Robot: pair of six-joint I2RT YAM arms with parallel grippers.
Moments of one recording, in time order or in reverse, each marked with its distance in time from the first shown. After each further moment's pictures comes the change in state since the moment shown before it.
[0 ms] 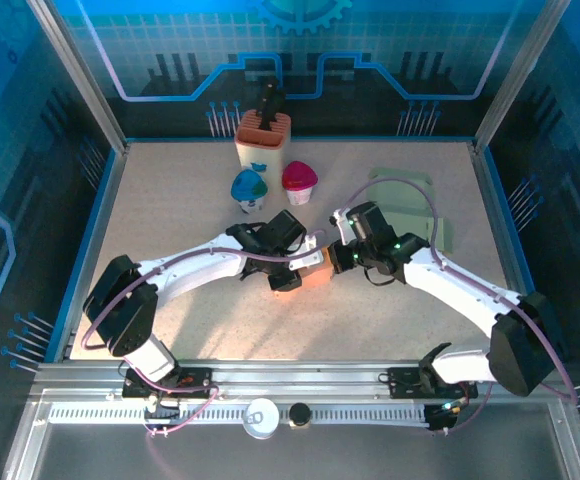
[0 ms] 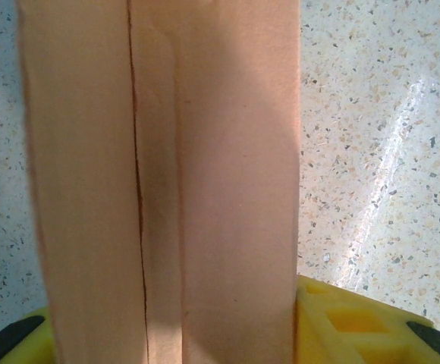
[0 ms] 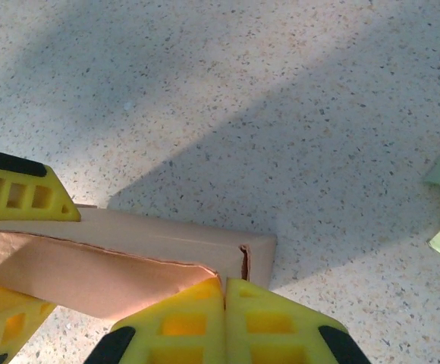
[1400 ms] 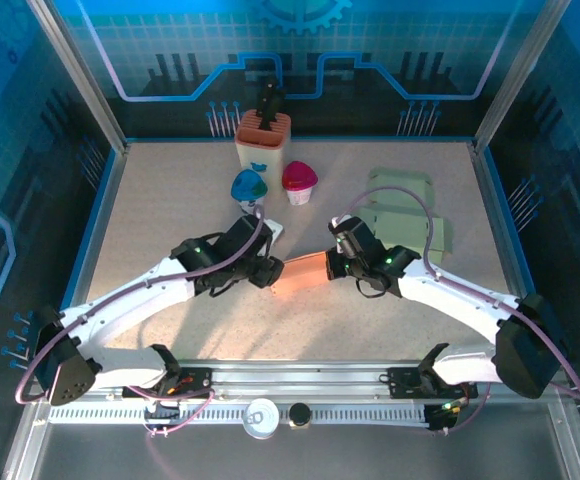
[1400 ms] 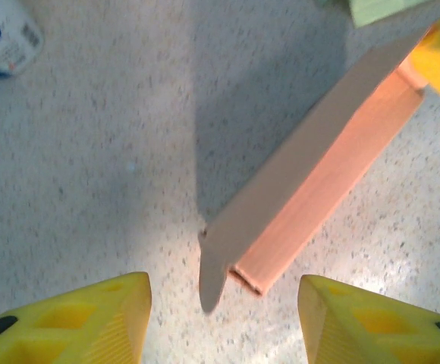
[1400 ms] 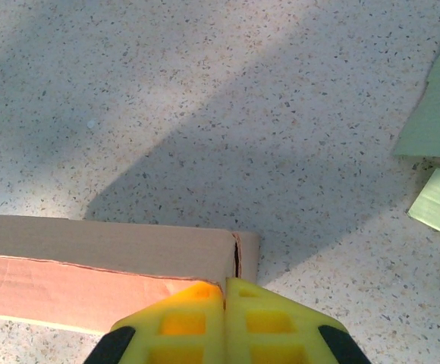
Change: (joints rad) left arm -0.019 -0.381 -0.122 -0.078 -0.226 -0.684; right arm 0.128 -0.015 -0.042 0.035 0.238 0.177
